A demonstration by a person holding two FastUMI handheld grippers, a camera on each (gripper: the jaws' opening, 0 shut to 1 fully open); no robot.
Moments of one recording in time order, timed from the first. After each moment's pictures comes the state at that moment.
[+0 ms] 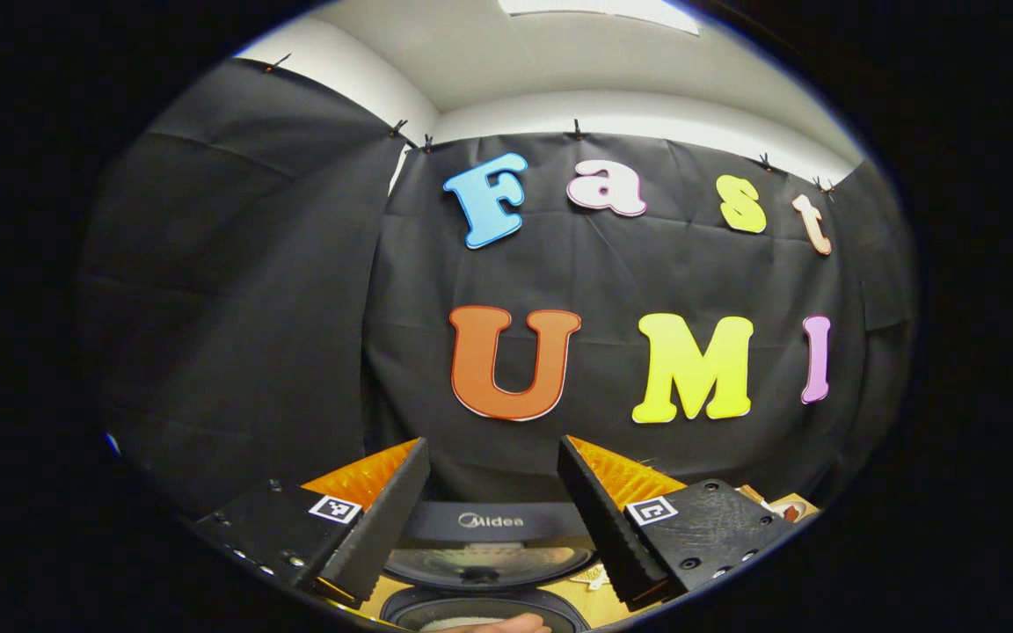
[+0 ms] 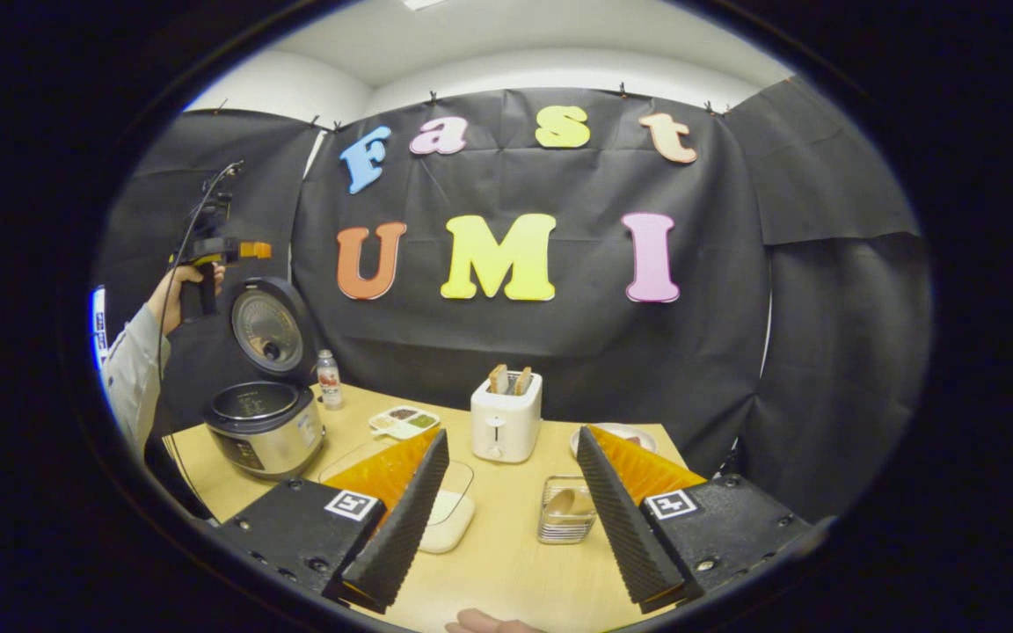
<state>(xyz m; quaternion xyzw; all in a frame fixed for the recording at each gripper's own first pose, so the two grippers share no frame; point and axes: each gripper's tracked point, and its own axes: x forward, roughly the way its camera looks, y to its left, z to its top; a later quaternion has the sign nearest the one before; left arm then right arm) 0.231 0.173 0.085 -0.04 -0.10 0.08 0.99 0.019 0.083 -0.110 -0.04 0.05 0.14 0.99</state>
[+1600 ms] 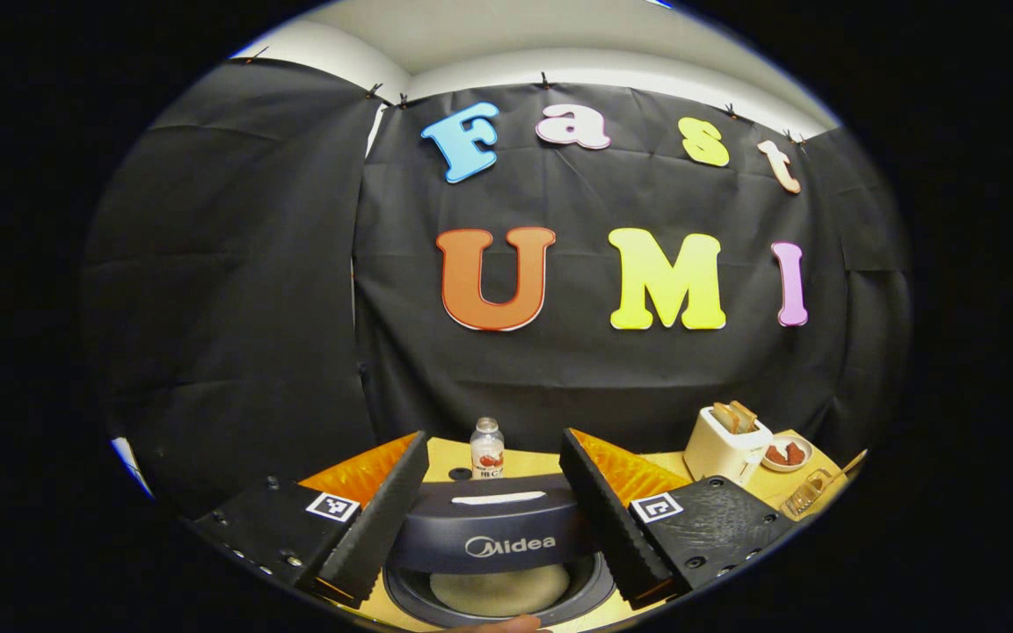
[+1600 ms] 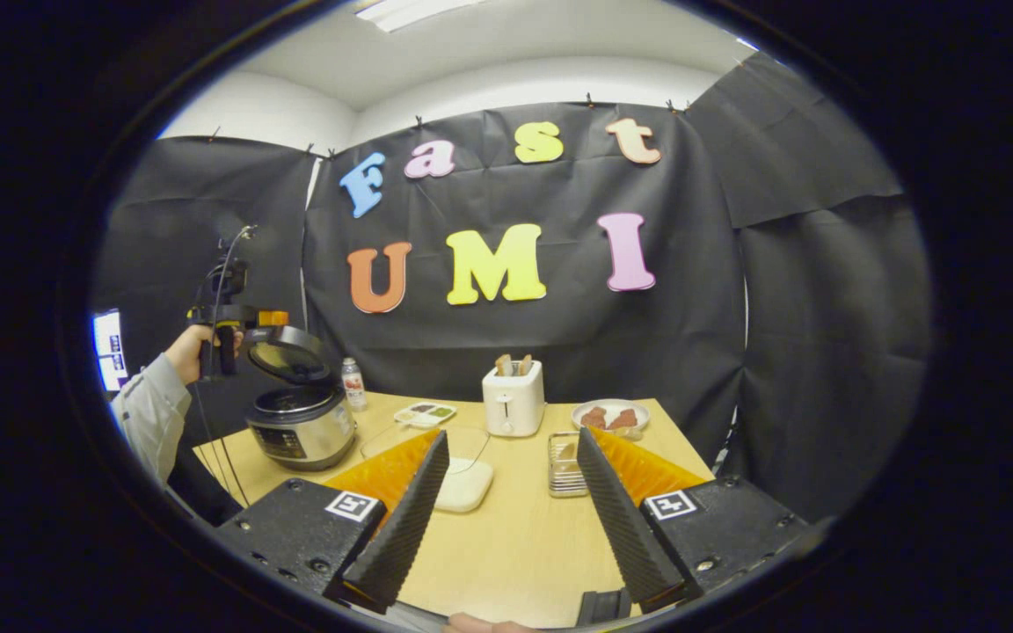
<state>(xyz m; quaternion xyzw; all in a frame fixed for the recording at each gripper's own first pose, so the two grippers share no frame) 0.143 0.123 -0.060 -0.01 0.03 0.04 1.00 -0.099 0.055 -0.145 0.01 0.04 0.14 0.99</state>
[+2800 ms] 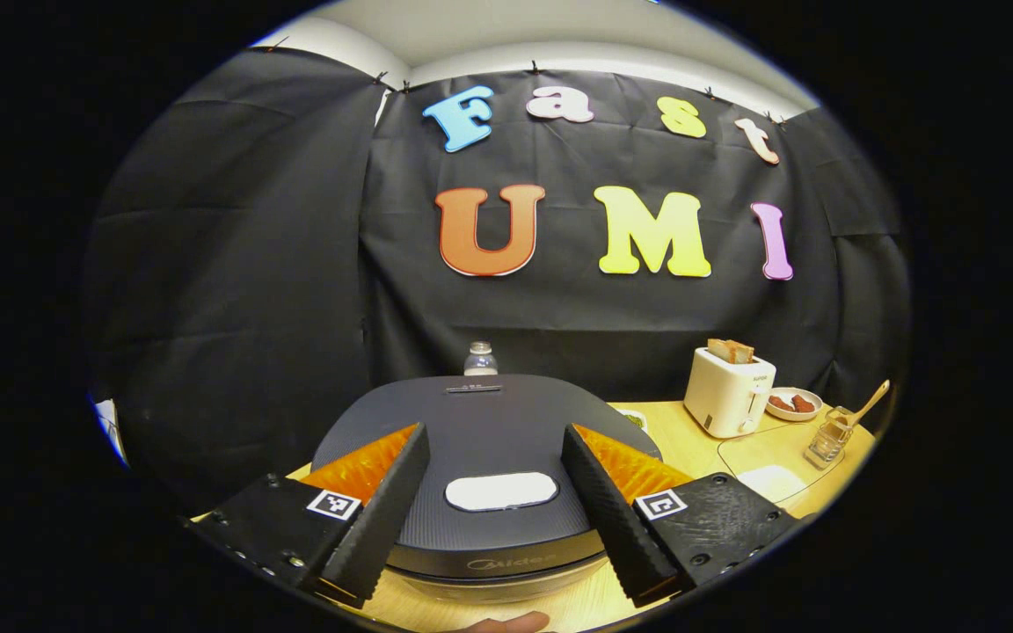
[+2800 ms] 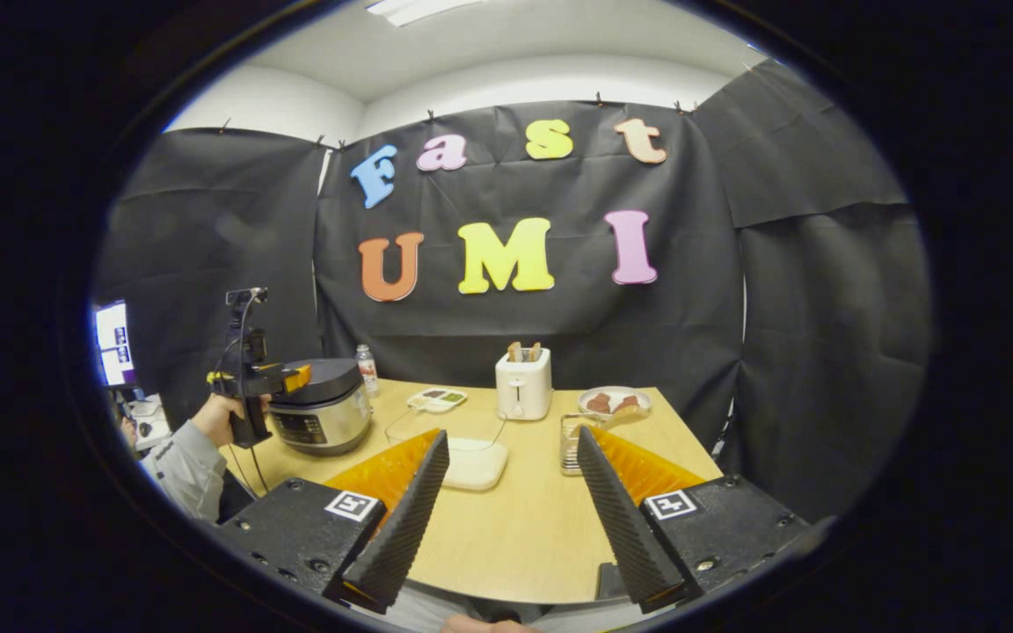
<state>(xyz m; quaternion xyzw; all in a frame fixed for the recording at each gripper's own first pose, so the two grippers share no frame) 0.102 0.118 -0.175 0.00 0.02 0.06 1.00 -0.147 0.075 -0.148 0.00 0.06 0.15 0.99</state>
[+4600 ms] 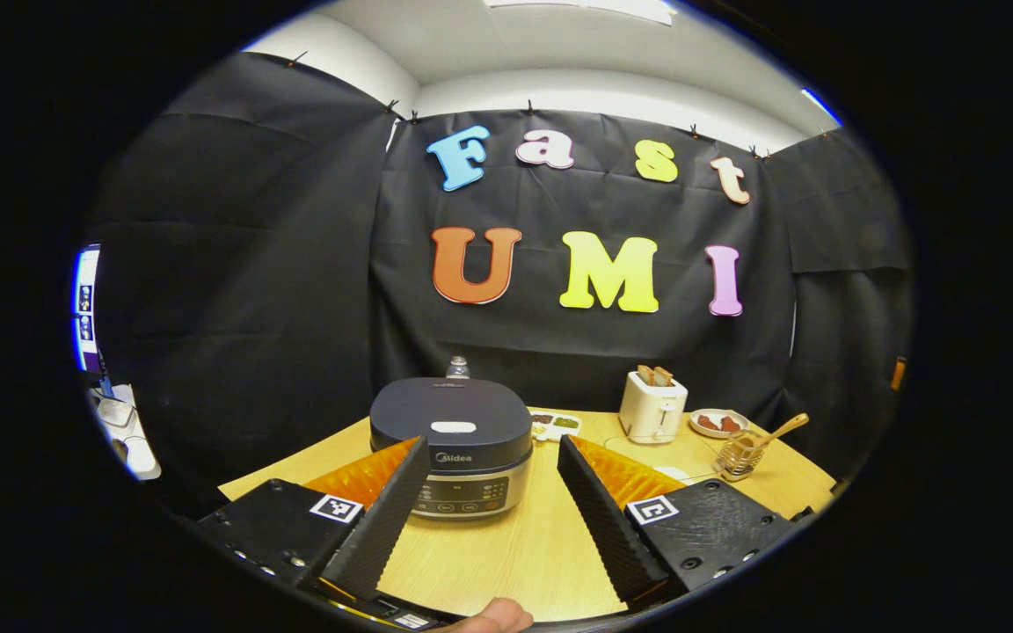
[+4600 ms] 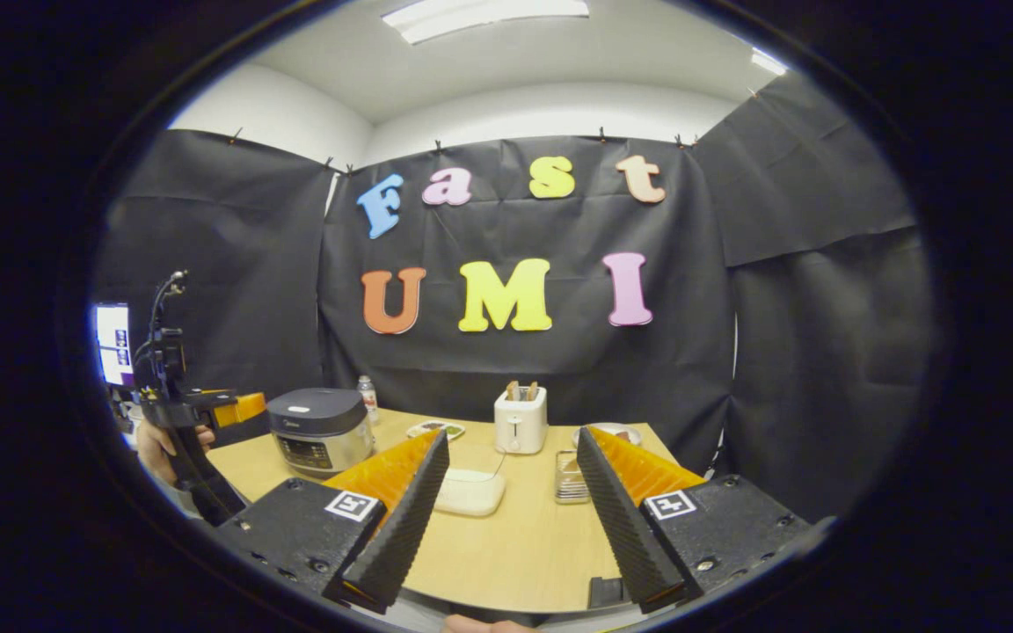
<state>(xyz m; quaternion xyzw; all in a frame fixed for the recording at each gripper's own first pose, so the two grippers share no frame) -0.096 0.031 -0.113 -0.03 0.01 0.00 1.00 -0.174 0.074 -0.095 0.00 -0.01 0.14 0.99</state>
